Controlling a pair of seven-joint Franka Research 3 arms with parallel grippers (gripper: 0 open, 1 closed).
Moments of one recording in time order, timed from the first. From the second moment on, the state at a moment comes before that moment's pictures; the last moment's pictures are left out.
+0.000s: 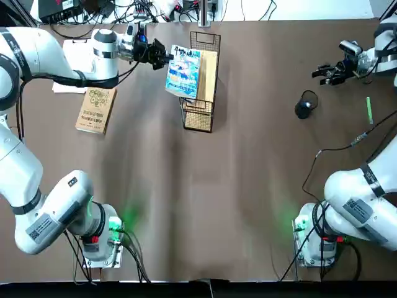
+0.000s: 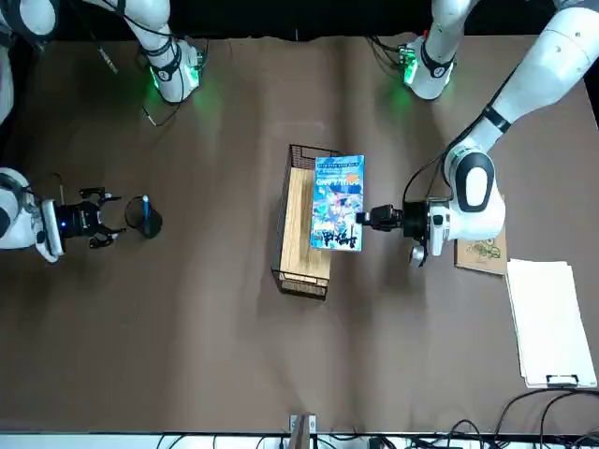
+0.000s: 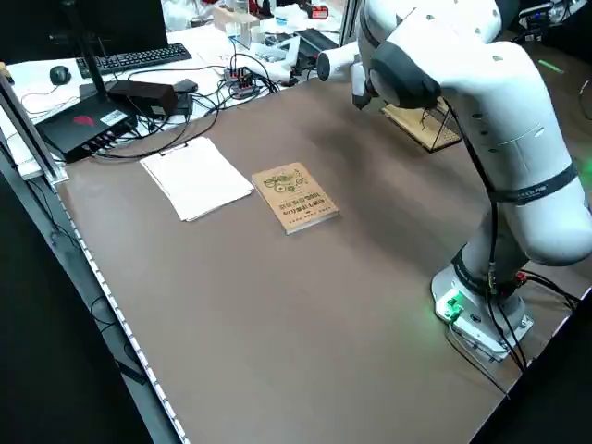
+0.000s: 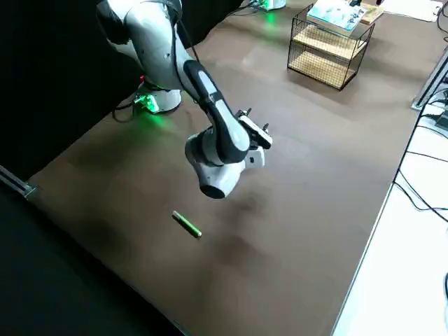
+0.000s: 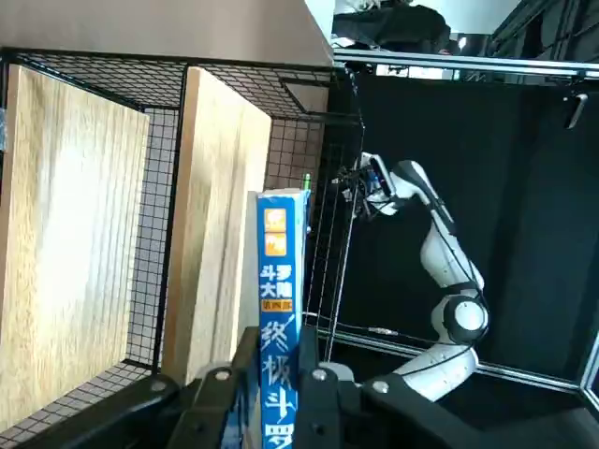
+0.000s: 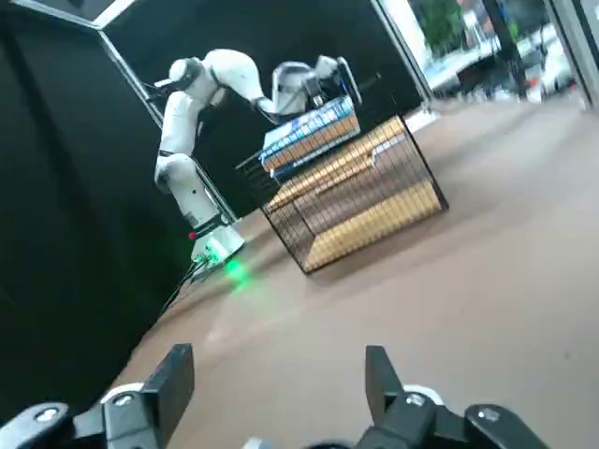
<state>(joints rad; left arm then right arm) 0.73 0.74 -1.10 -2.01 -1.01 2.28 0.54 -0.63 0.72 0.11 -1.65 0.85 1.28 -1.89</state>
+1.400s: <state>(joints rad) 0.63 0.78 -1.05 -1.99 -1.04 2.30 0.68 -0.64 0.65 0.02 -1.37 -0.03 1.78 -0.87</state>
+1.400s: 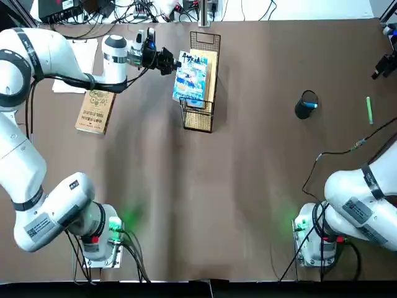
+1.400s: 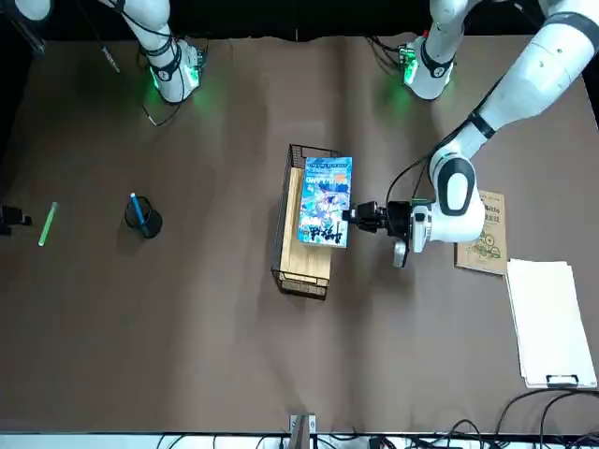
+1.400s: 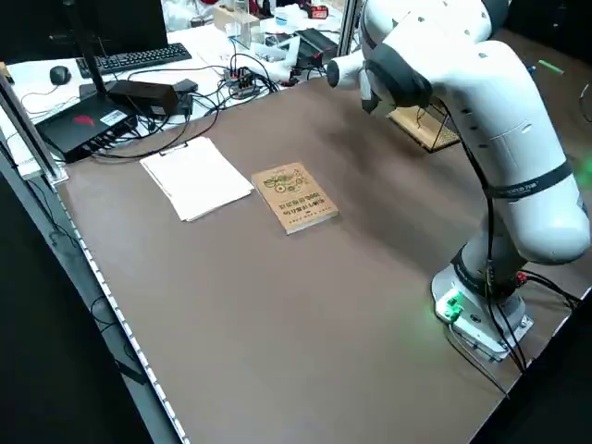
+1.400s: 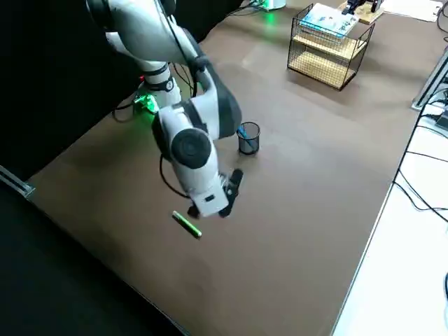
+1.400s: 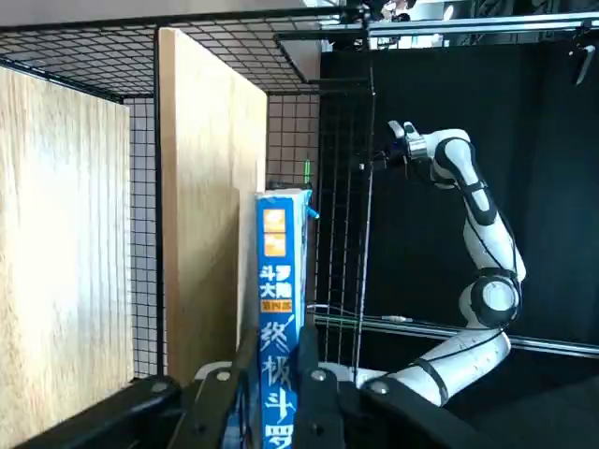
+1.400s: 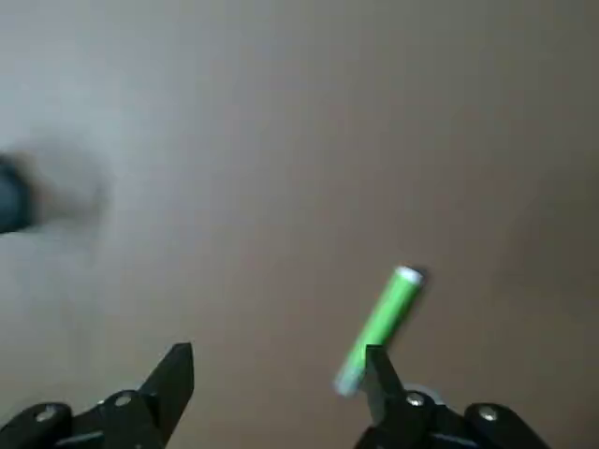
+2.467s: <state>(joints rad) 0.51 0.81 -0.94 -1.95 -1.11 2.31 0.81 -0.70 0.84 0.01 -1.43 -0.06 2.07 -0.61</state>
